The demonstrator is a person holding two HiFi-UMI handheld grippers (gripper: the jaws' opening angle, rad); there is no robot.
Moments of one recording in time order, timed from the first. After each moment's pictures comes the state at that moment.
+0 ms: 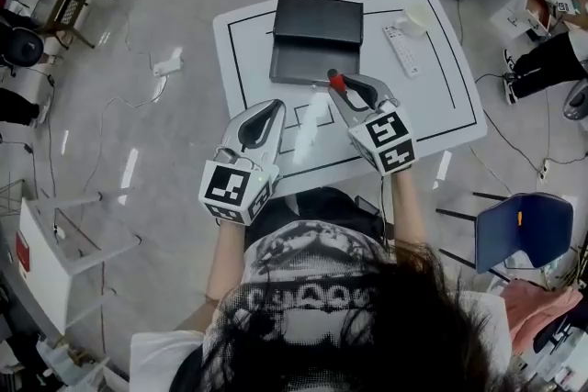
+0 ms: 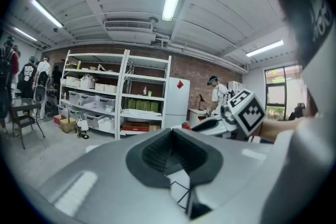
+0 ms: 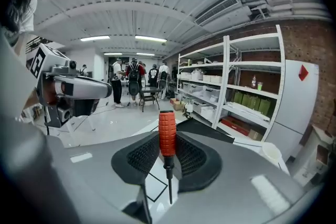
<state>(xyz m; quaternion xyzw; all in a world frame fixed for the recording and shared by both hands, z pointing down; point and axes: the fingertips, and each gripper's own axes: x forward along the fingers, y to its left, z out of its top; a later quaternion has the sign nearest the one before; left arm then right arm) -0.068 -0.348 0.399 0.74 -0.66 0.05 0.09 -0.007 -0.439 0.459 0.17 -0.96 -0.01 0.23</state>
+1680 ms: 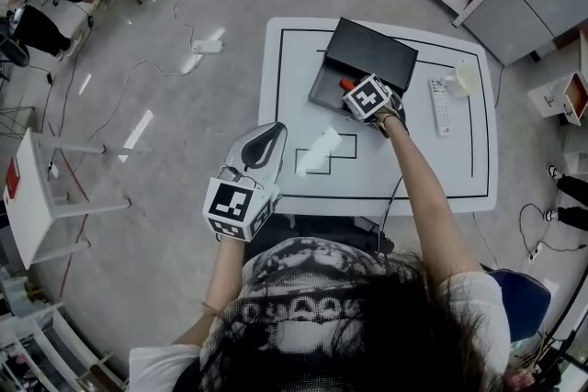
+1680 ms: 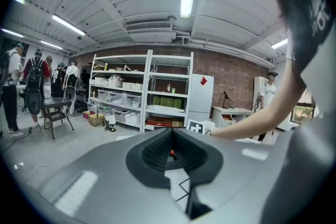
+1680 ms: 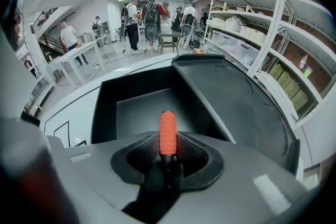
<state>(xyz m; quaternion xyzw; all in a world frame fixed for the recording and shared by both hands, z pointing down) -0.139 -0.318 0.423 0.64 -0.75 0.06 0.12 -0.131 -0.539 0.679 0.02 -0.85 -0.05 0.52</state>
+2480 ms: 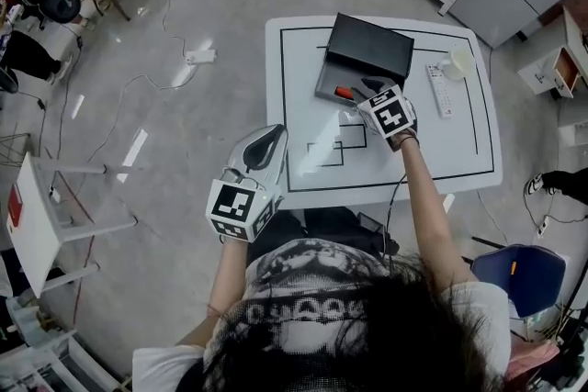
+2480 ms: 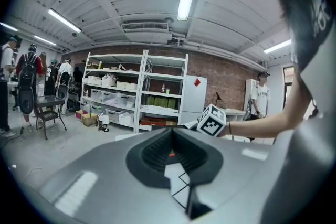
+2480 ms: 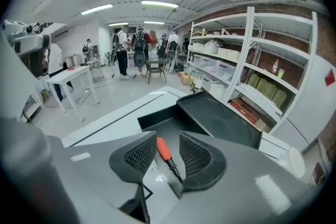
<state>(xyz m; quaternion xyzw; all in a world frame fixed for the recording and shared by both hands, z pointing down) -0.161 -0.268 0.417 0.68 -0.72 0.05 0.12 -0.116 -0.478 0.575 0.11 -0.91 -0.02 0.40</state>
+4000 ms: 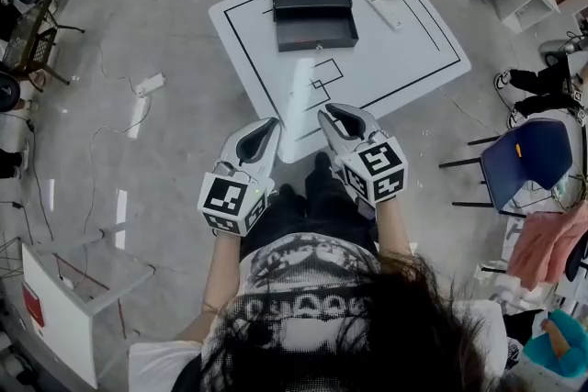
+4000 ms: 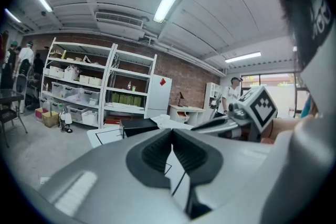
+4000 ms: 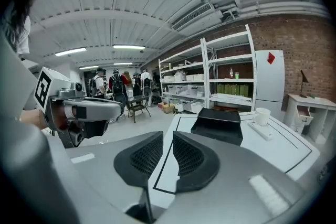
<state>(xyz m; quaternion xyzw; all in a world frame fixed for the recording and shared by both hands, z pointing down) -0.120 -0.144 0.416 0.82 -0.56 0.05 0.11 -0.045 -0.194 0.454 0.28 -0.94 0.09 0.19</state>
